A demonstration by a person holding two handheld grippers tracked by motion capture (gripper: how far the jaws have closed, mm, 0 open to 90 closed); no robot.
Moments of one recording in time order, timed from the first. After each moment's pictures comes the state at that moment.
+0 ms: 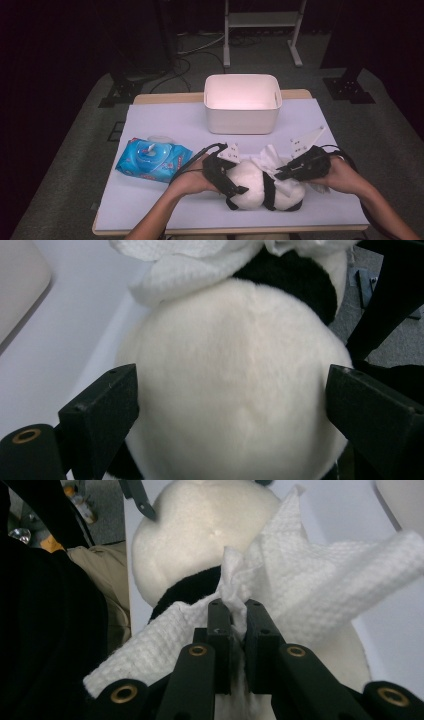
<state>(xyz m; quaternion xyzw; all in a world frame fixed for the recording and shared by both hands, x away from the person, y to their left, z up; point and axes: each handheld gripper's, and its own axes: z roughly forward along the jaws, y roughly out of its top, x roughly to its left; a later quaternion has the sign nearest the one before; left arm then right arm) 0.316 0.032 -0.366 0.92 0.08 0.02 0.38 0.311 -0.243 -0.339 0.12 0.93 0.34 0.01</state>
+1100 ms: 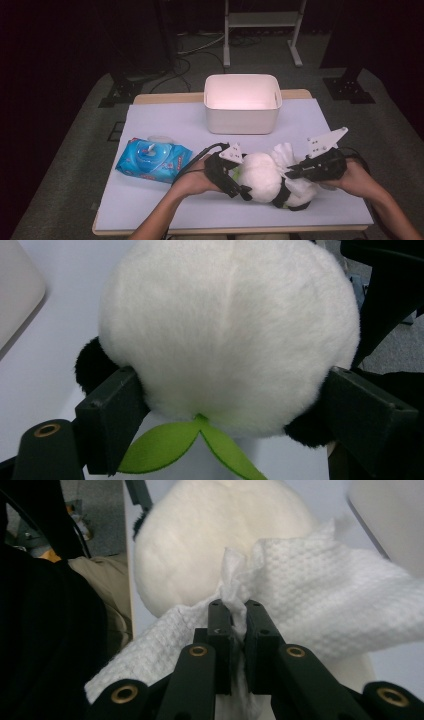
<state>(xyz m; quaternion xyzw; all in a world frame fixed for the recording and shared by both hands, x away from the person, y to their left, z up) 0.314 0.025 -0.361 0.91 0.08 0.02 0.40 0.299 -0.268 -0.332 0.12 0.92 0.38 0.03</state>
